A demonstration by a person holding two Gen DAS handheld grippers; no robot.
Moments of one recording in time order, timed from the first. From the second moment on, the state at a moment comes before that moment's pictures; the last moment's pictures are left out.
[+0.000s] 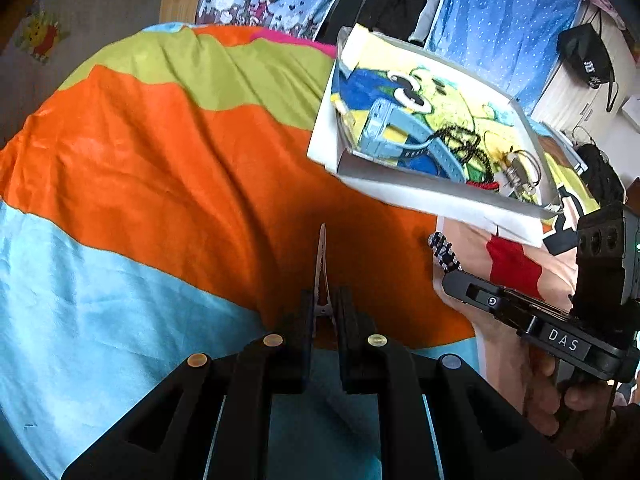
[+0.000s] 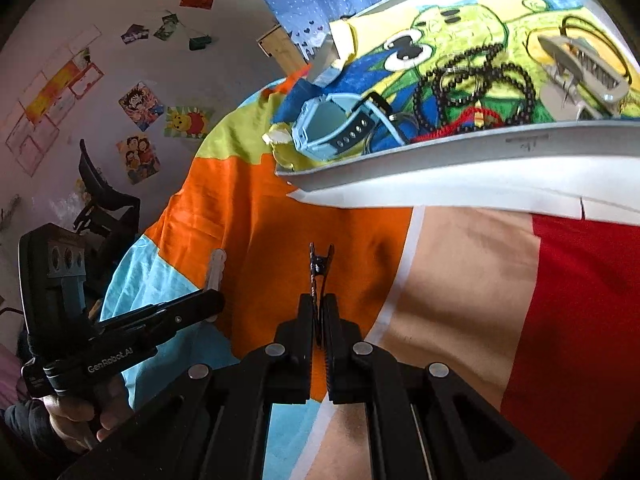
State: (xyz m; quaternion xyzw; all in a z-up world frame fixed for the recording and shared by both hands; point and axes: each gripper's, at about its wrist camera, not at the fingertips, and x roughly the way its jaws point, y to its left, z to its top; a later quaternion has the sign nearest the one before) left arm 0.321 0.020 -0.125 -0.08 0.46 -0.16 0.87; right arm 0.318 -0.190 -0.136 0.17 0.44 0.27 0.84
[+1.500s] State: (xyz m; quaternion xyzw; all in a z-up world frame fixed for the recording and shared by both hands) left arm 0.512 -0.208 -0.108 -0.03 0.46 -0.23 0.86; right arm 0.401 -0.364 -0.091 0.12 0.36 0.04 0.93
